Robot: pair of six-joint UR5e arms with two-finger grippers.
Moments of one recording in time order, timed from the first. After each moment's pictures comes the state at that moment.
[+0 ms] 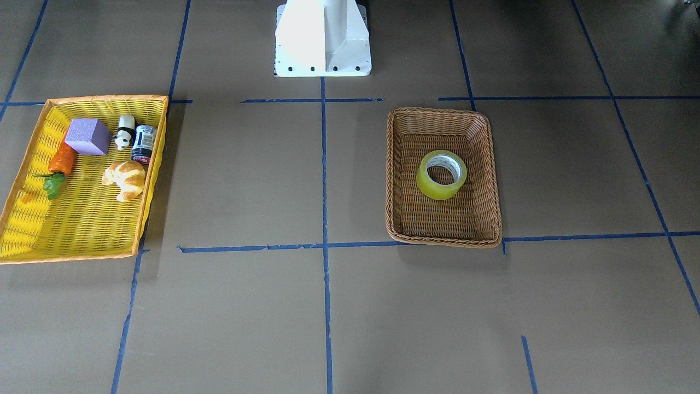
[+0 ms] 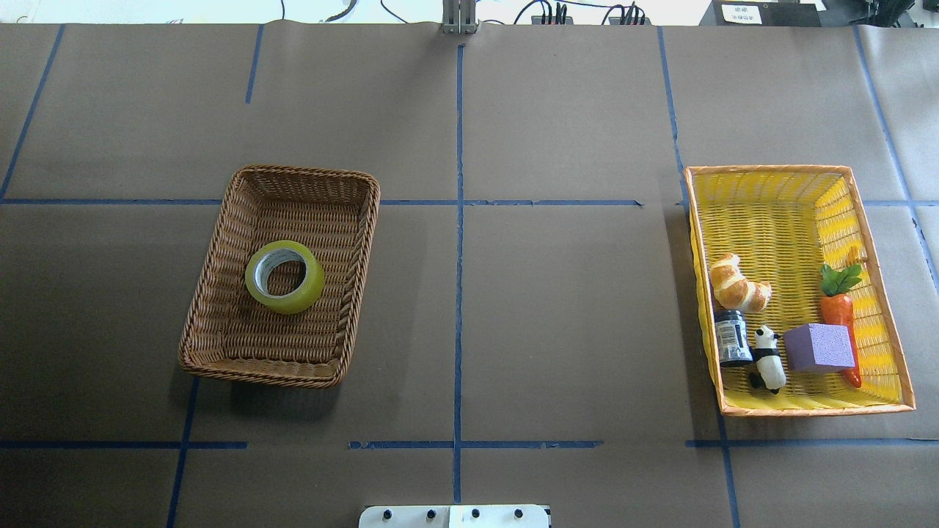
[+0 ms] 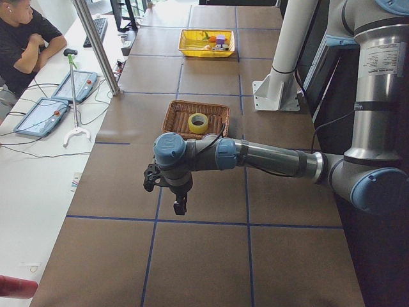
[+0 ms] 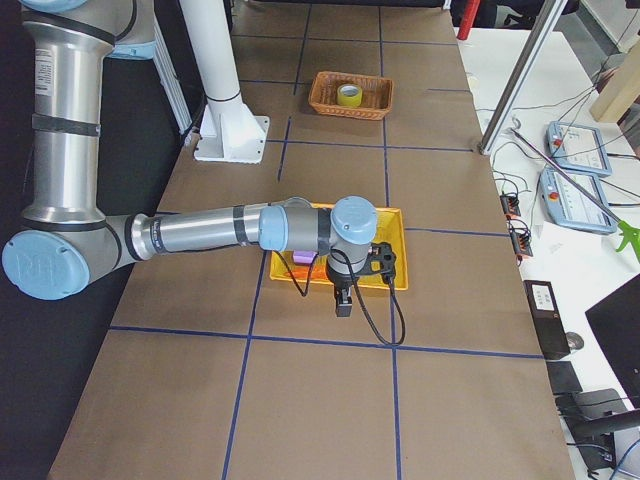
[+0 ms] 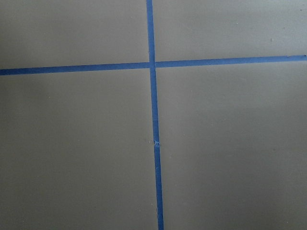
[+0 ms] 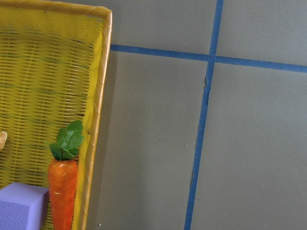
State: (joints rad) left arm -1.59 -1.54 -1.77 -1.33 -2.40 0.12; right arm 1.51 -1.69 1.85 -1.73 2.37 -0.08
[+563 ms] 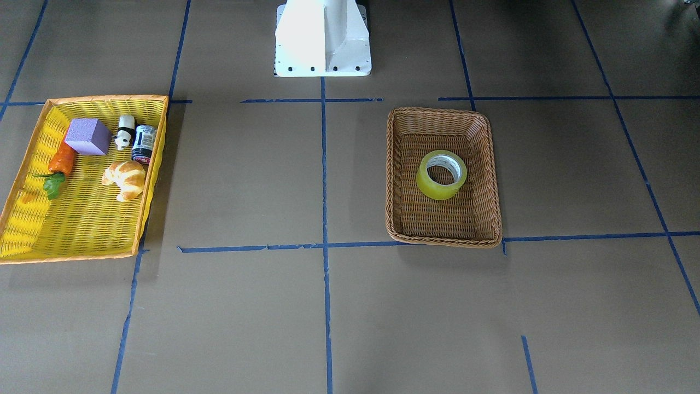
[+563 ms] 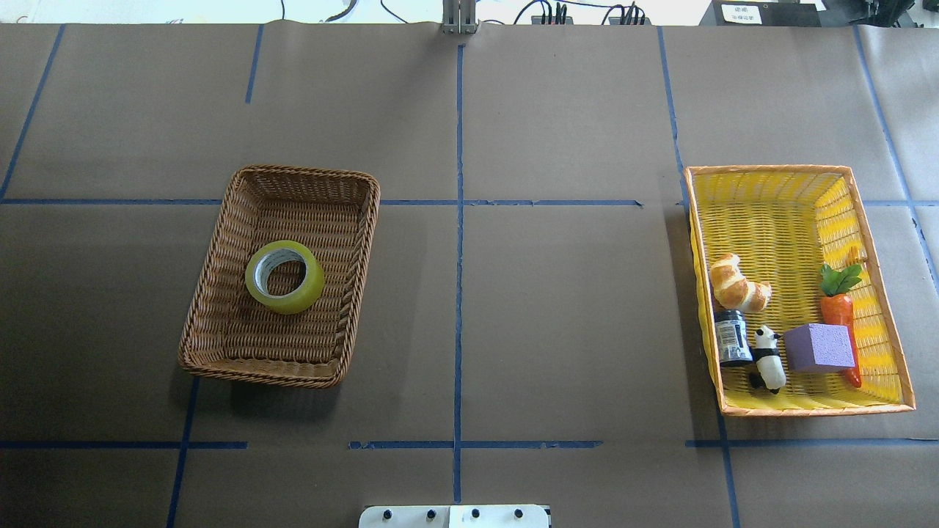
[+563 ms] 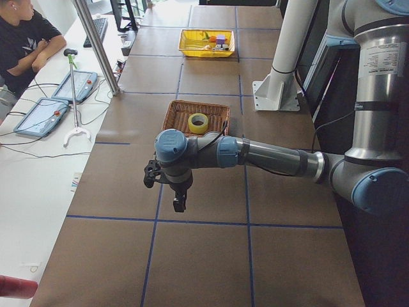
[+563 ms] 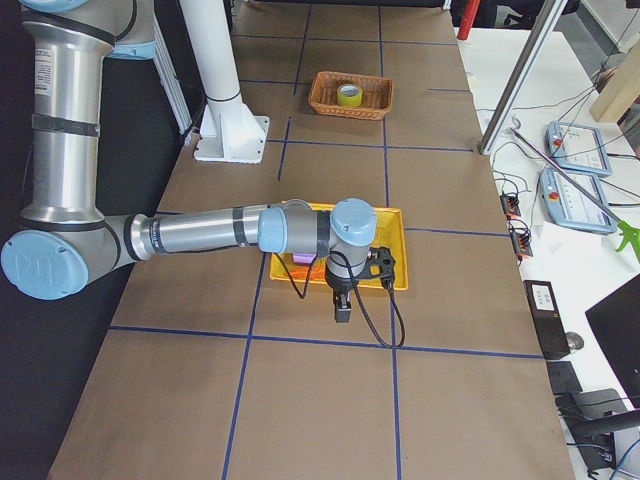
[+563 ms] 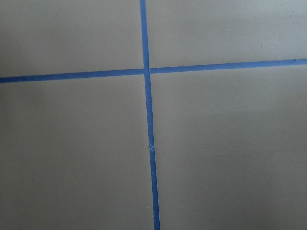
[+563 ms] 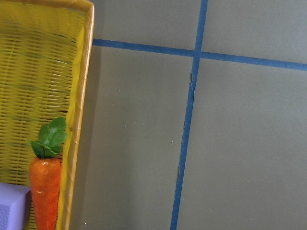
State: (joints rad) left arm -1.59 -1.54 -1.80 -1.34 -2.40 0.12; right arm 1.51 -1.69 1.84 -1.73 2.34 -0.08
